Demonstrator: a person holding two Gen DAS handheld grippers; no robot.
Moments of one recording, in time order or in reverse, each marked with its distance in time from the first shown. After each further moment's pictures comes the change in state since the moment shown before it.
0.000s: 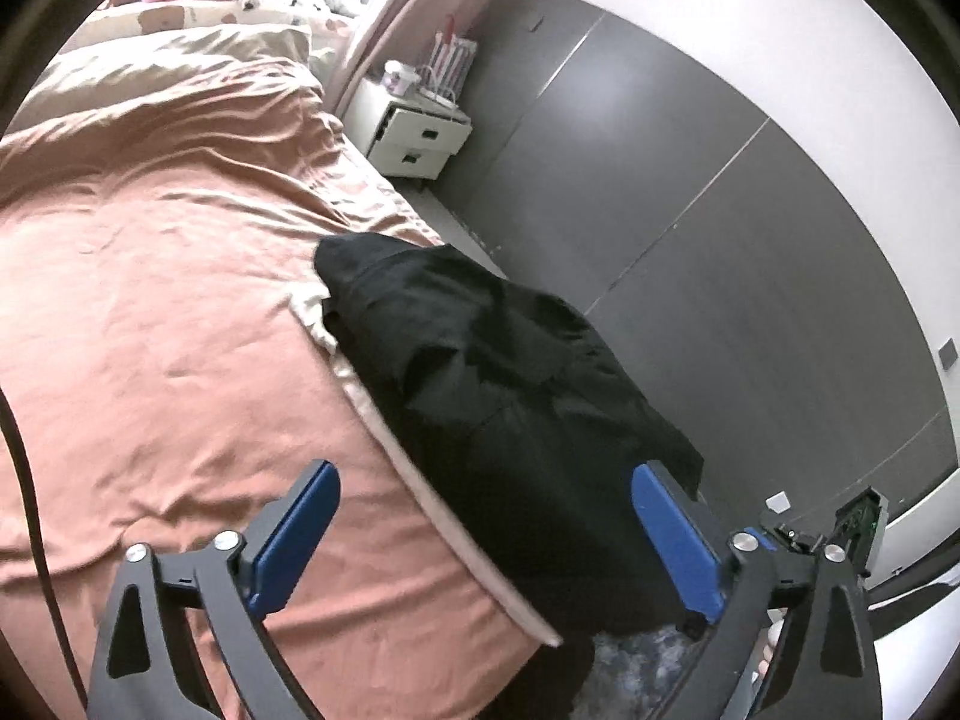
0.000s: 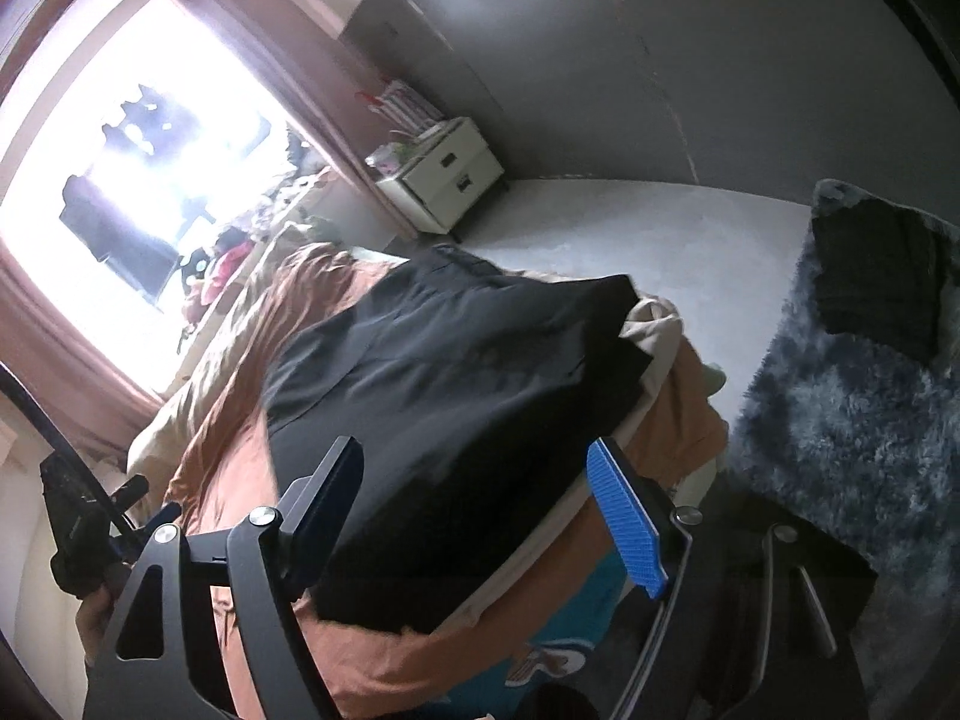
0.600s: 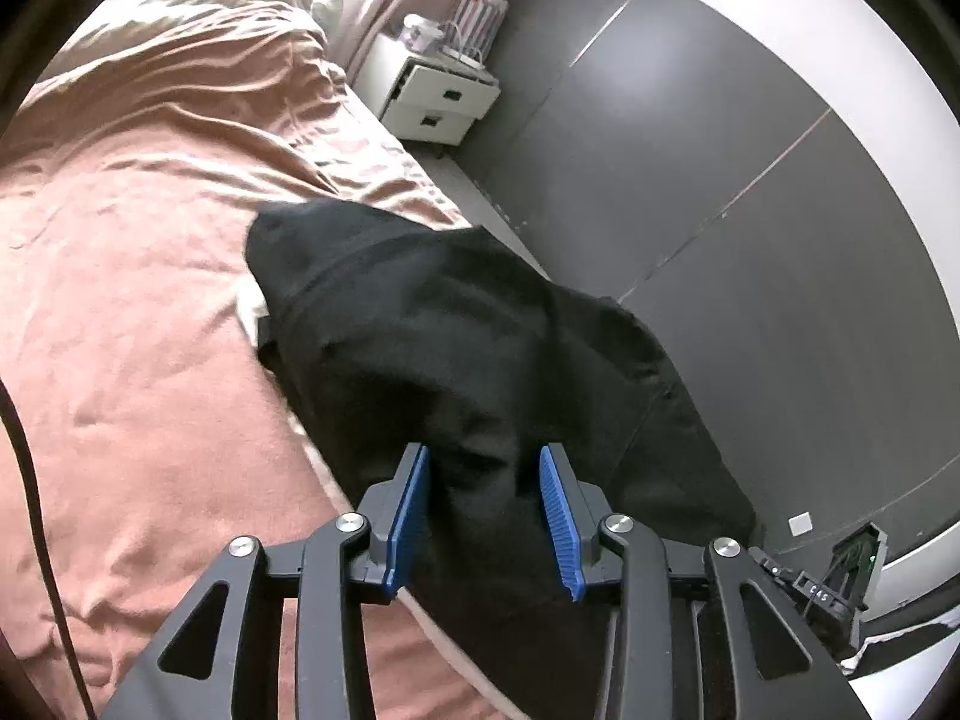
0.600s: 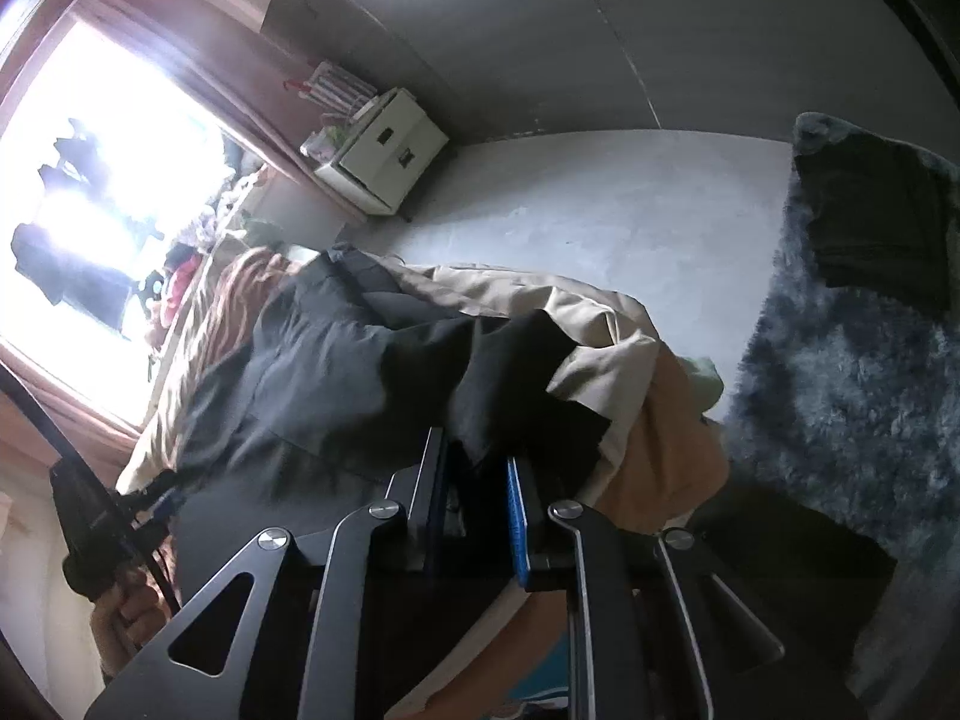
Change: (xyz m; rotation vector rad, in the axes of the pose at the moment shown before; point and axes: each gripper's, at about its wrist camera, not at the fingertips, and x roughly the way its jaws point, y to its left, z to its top) left arm 0.142 0.016 0.053 -0.057 0.083 0.029; right arm 0.061 -0.044 0.068 0.147 0.079 -0.049
